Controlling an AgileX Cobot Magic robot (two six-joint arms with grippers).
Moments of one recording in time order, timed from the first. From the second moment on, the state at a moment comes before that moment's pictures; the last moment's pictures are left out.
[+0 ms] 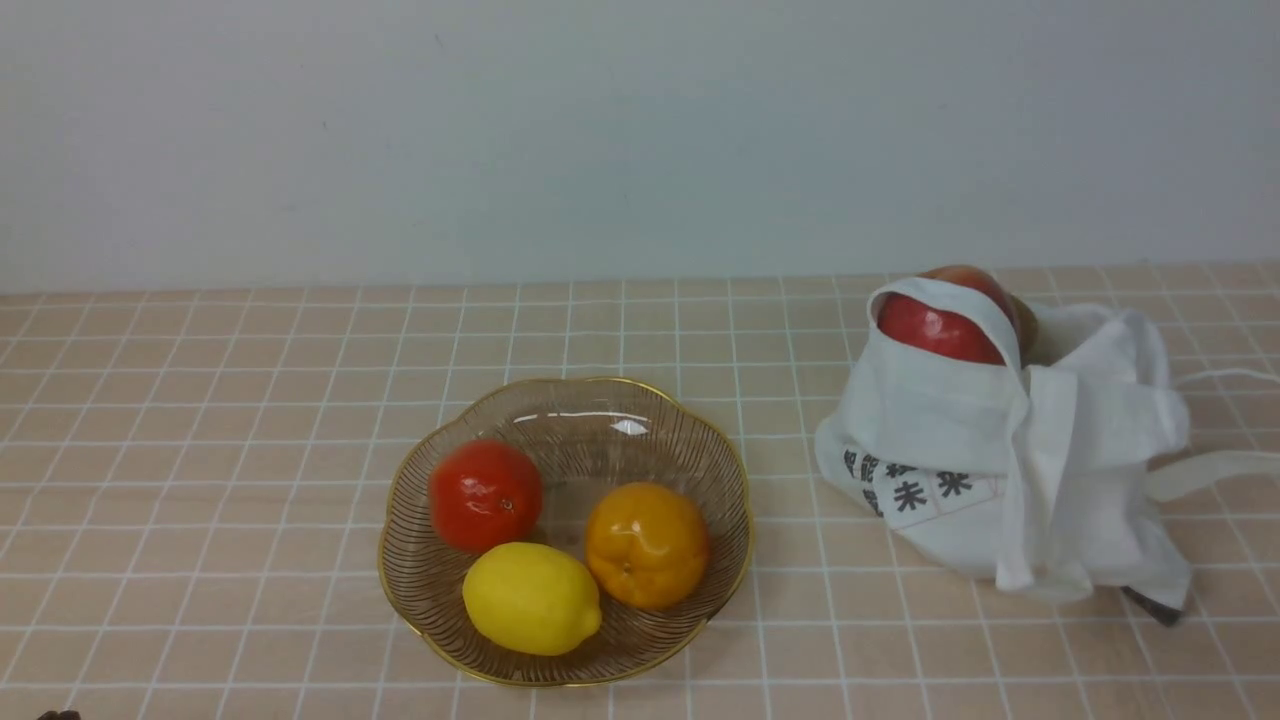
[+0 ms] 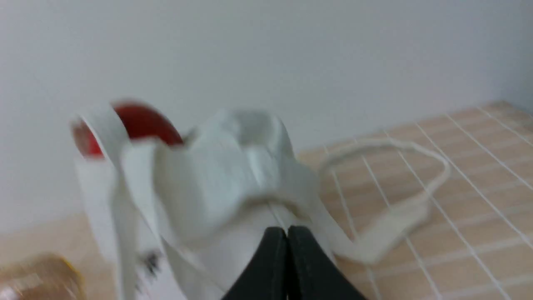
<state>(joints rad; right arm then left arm) -0.03 -0.01 0.03 -0.06 0.15 0.34 -0.05 -0.02 0.03 0.02 0.37 -0.04</state>
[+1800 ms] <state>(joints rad) -0.02 1.81 -1.76 0.42 1.25 -0.21 -0.05 -0.02 0.03 0.02 0.37 -0.04</state>
